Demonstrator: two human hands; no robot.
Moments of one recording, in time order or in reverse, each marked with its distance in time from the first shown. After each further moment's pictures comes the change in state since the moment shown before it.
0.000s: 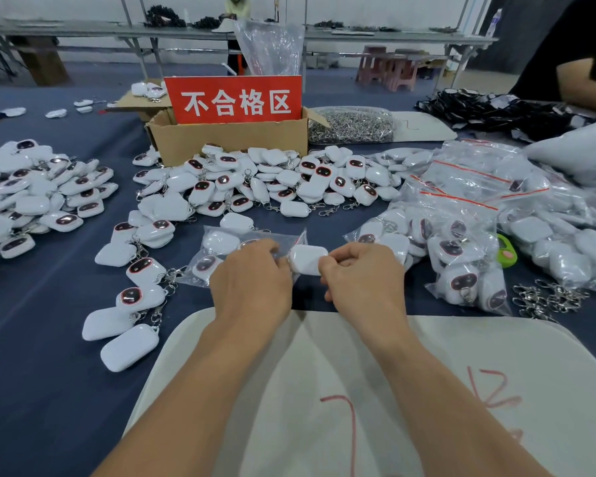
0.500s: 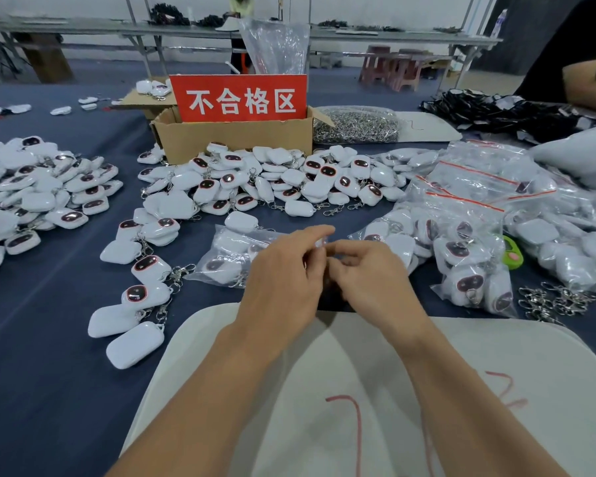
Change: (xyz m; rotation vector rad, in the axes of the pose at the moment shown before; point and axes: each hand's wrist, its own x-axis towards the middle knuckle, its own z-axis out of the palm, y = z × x) left_hand -0.012 0.008 0.003 -0.478 0.071 0.461; right_hand 0.009 0.002 -0.015 -0.043 -0.273 -0.213
